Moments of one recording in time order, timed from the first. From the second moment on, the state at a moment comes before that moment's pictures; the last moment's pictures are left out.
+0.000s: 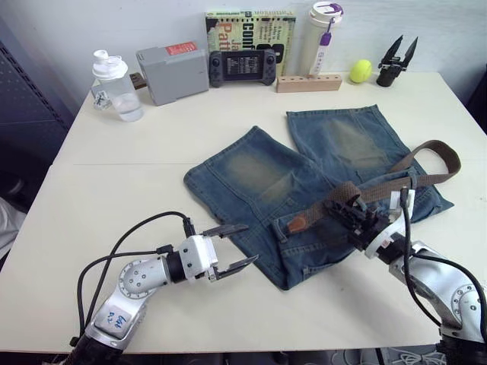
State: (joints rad) left arm -0.02 0.55 -0.23 -0.32 -0.26 -0.12 -0.67; right arm -0.02 -0.54 -0.28 -0.34 1.81 0.77 -0.22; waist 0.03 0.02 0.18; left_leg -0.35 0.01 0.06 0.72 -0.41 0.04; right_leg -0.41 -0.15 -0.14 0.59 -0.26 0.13
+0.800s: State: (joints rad) left arm -0.02 0.51 -0.21 -0.34 -0.22 -0.08 -0.69; right arm -0.08 -0.53 -0.08 -0.49 1.23 0.77 -0.07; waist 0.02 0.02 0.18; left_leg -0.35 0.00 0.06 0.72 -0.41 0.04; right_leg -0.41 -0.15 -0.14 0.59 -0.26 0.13
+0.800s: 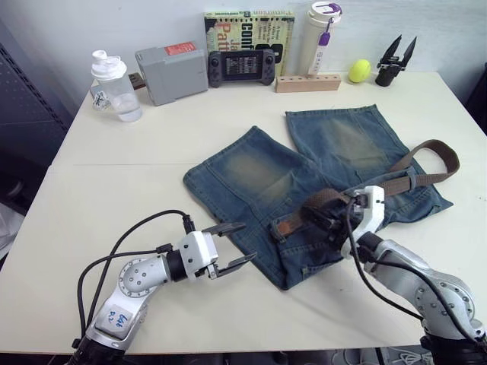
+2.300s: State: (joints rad) left arm -0.18 0.54 -0.26 0.01 0.41 -0.71 -0.39; right arm -0.05 -0.28 -0.06 -0.38 1.68 0.81 -0.39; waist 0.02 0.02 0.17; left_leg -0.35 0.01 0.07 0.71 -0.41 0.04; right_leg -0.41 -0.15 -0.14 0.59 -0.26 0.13
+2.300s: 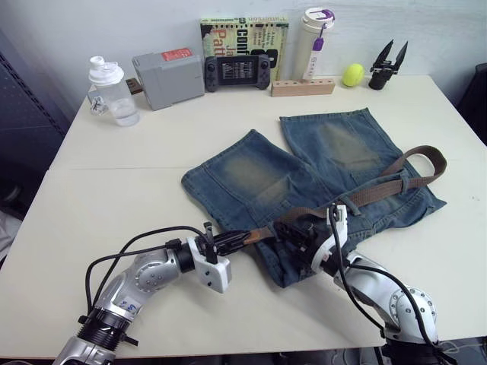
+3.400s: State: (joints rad) left arm -0.15 0.55 -0.27 -0.01 0.36 -0.64 -0.45; right arm -0.05 -0.30 -0.04 -0.38 1.67 0.81 -0.38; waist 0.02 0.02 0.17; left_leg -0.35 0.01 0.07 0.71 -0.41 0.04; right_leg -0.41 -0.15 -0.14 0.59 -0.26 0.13
